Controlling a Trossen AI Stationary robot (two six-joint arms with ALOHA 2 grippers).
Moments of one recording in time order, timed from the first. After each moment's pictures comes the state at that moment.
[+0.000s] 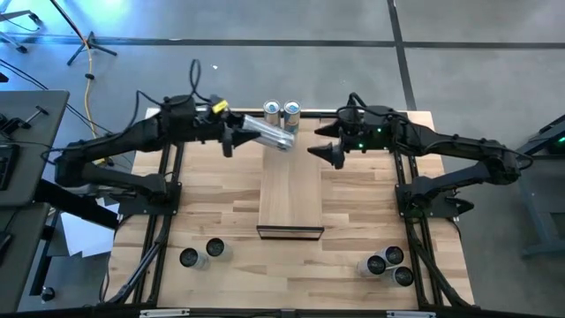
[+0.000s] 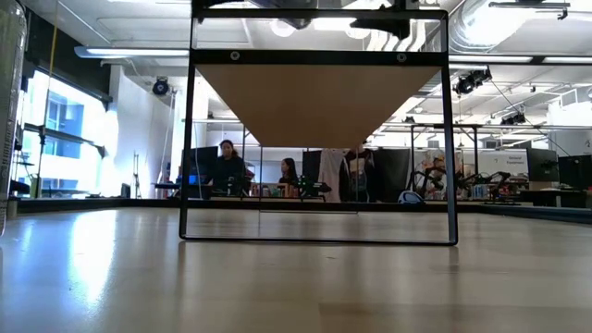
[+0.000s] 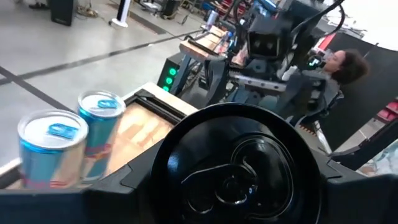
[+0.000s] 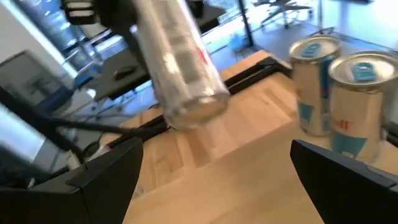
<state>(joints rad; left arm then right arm) 0.27 1.05 1.12 -0.22 0.05 -0.42 -0.21 1.15 1.12 -0.25 -0.08 0.39</state>
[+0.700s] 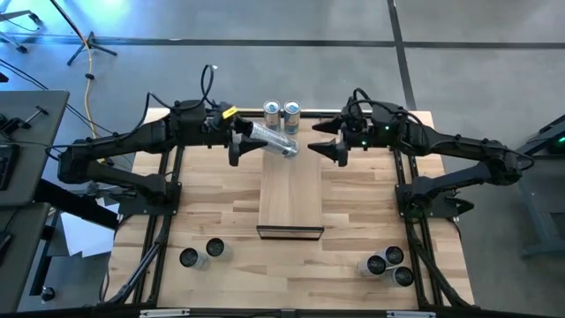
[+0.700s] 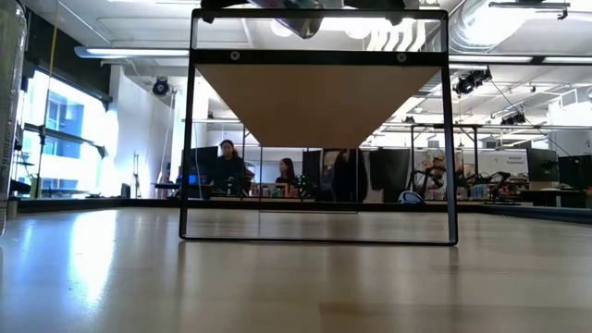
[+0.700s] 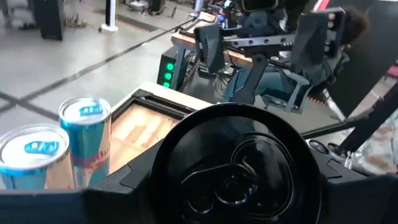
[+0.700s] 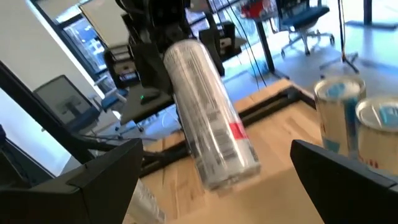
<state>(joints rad) 0.23 1.10 1.12 -0.21 0.05 -0.24 -0.21 1.14 1.12 -0.12 -0.12 0.40</state>
